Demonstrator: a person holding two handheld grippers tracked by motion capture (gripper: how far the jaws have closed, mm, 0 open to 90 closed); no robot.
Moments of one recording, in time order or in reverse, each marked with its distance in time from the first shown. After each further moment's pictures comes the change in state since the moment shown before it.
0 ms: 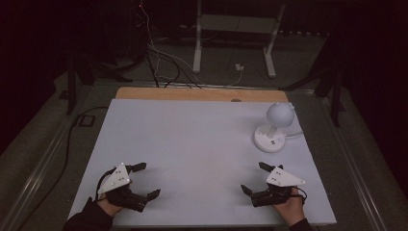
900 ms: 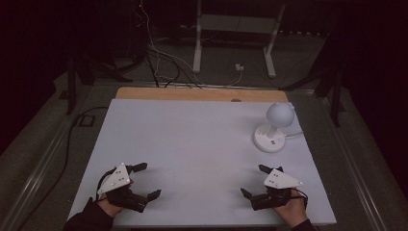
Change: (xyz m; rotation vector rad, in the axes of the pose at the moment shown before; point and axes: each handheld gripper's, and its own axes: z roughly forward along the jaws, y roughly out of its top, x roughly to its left) left arm -0.002 0.001 0.001 -0.008 -0.014 -0.004; right arm 0.008 0.004 -0.004 0.065 -0.010 -0.036
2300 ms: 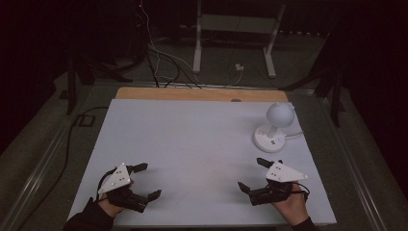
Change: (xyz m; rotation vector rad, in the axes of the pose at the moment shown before) left arm 0.000 0.000 0.001 0.002 -0.002 -0.009; right arm 0.001 0.040 -0.012 -0.068 0.025 0.039
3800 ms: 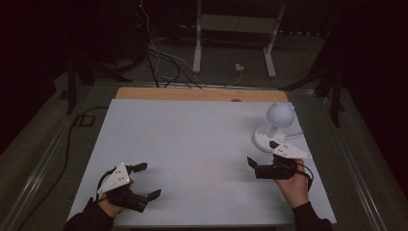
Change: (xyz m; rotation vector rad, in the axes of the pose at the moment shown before) left arm 0.000 0.000 -0.001 -0.006 0.003 -0.005; right arm -0.054 0.006 0.017 0.025 -0.213 0.108
